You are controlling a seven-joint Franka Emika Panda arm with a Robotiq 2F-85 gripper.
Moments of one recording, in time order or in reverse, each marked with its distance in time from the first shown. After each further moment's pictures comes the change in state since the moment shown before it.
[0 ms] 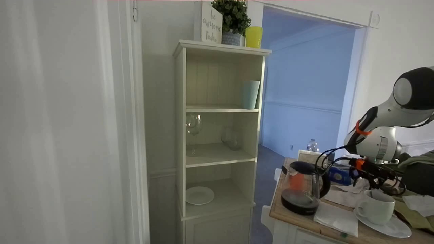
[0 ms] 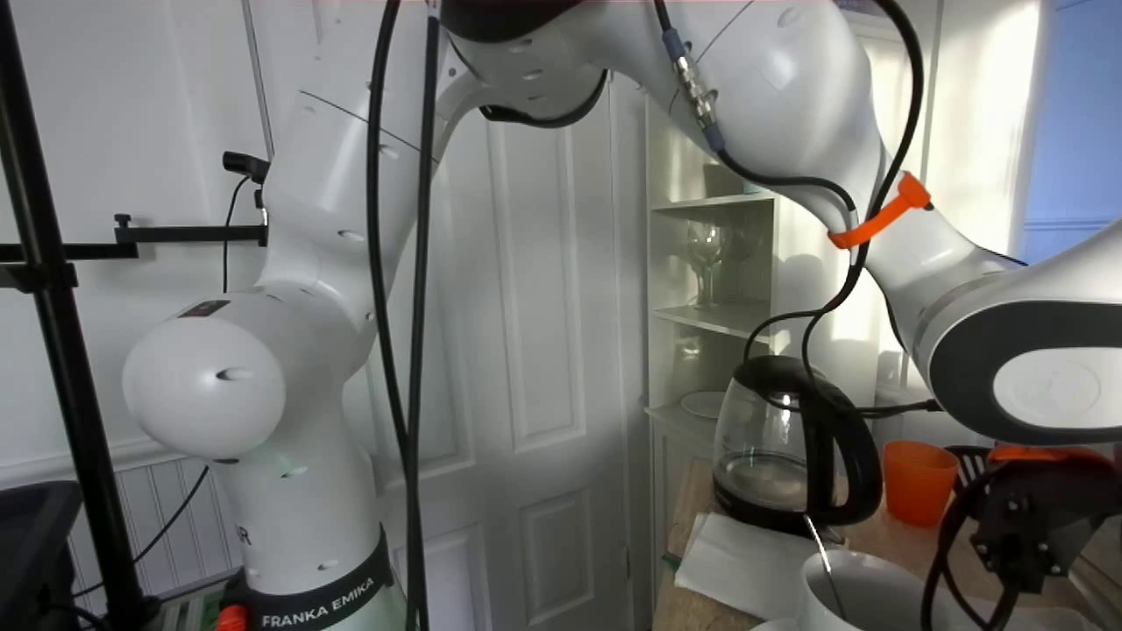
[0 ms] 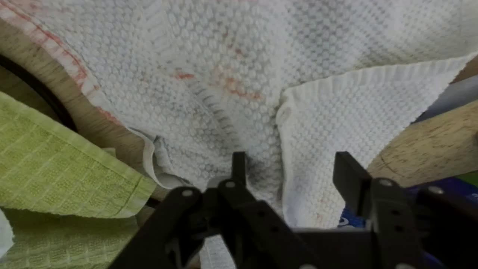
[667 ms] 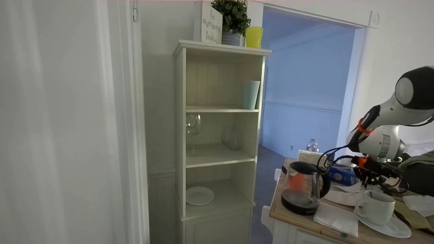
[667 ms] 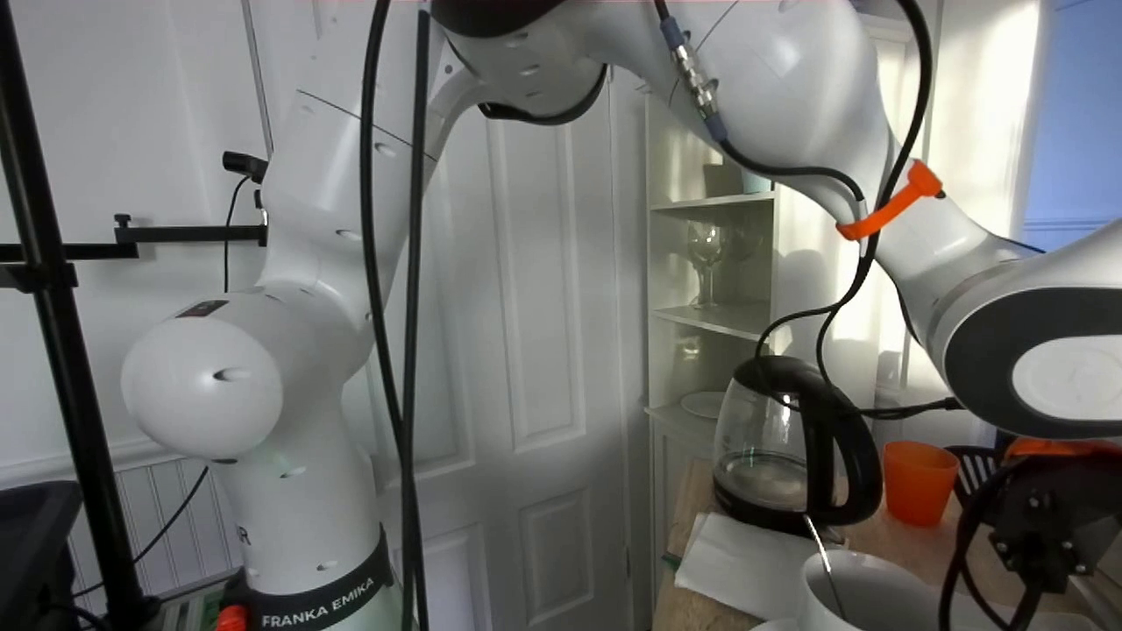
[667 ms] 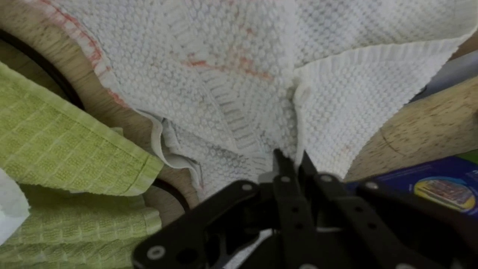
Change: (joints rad) arm -0.011 -0.008 -0.010 0.012 -0.001 -0.010 0.000
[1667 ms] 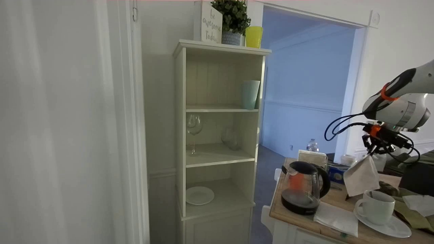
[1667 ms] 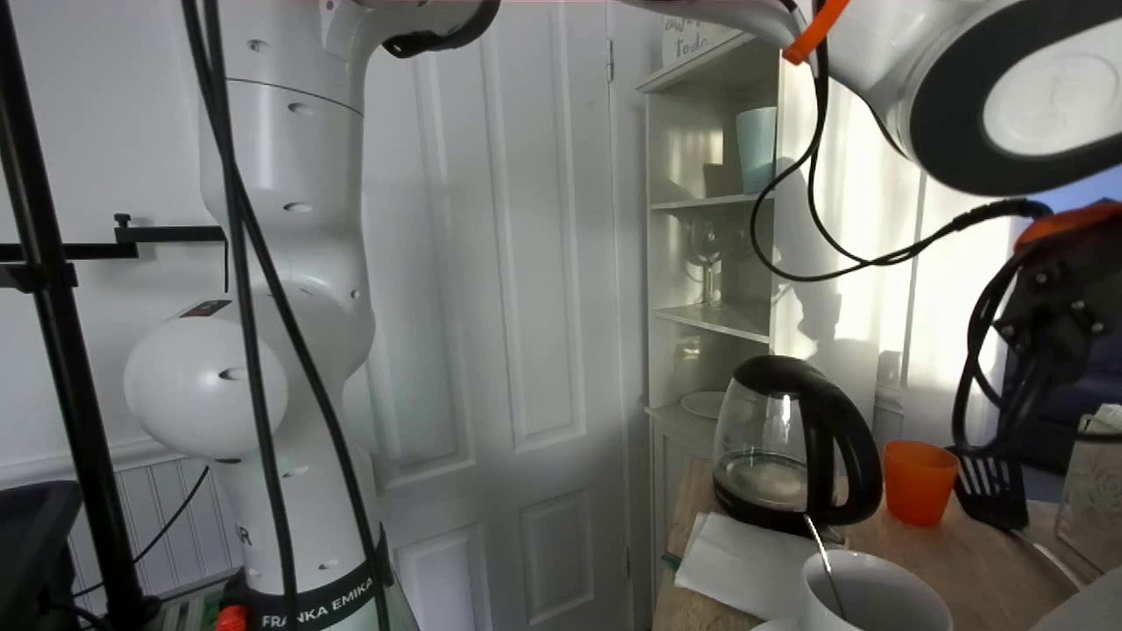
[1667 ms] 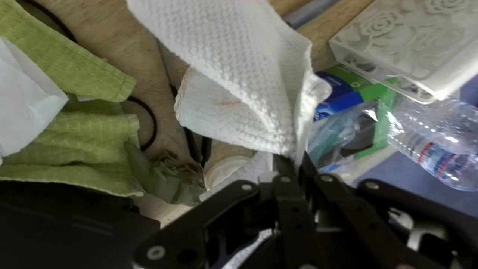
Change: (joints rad) arm 0.025 -0.337 -0.053 -0.075 0.002 -0.062 0.001
